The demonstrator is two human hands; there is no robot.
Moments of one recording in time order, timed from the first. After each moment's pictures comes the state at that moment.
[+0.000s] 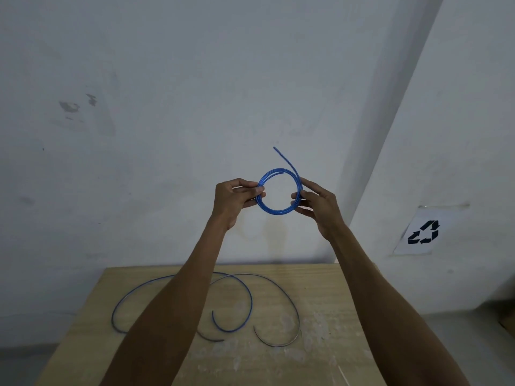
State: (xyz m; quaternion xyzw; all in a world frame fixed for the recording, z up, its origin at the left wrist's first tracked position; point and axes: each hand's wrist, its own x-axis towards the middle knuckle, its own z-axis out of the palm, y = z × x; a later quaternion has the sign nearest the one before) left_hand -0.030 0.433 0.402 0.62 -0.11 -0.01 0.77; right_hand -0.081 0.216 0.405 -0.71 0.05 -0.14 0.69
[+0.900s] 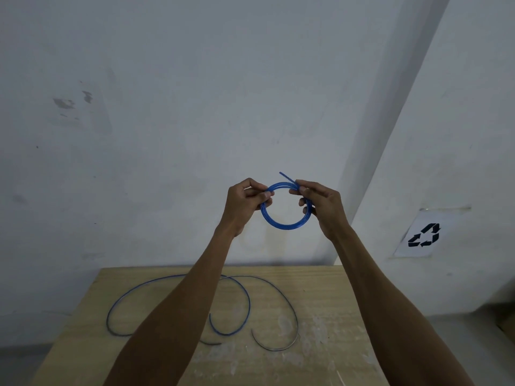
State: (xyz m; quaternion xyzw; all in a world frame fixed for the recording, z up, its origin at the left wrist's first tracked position) left_hand -0.026 0.412 0.390 0.66 -0.18 0.03 0.73; right_hand -0.077 0.205 0.407 -0.74 -0.02 -0.18 0.65
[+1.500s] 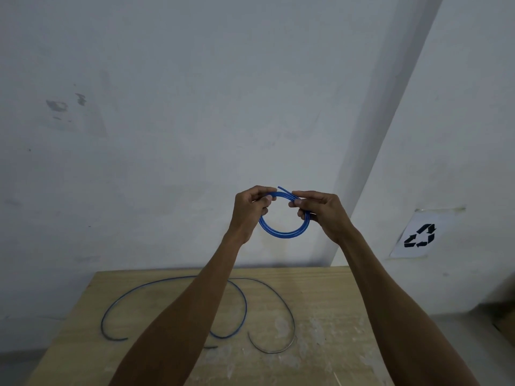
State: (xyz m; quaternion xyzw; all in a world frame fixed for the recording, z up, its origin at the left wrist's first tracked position) left_hand -0.034 0.386 0.383 0.66 -0.18 0.02 0.73; right_hand -0.086 0.184 0.408 -0.75 -0.05 -0.10 0.65
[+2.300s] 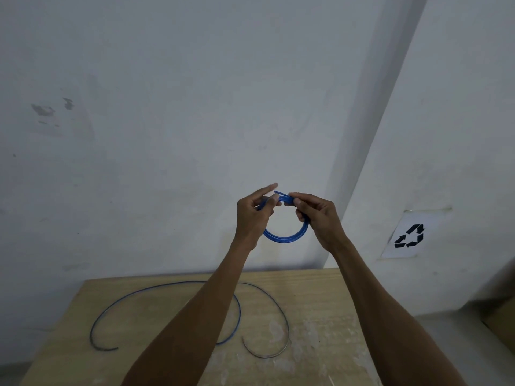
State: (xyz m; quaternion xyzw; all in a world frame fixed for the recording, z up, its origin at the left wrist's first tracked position) left_hand -0.051 0.355 0.384 0.64 -0.17 0.09 0.74; right_hand -0.093 0.183 0.396 -0.75 -0.07 -0.18 0.63
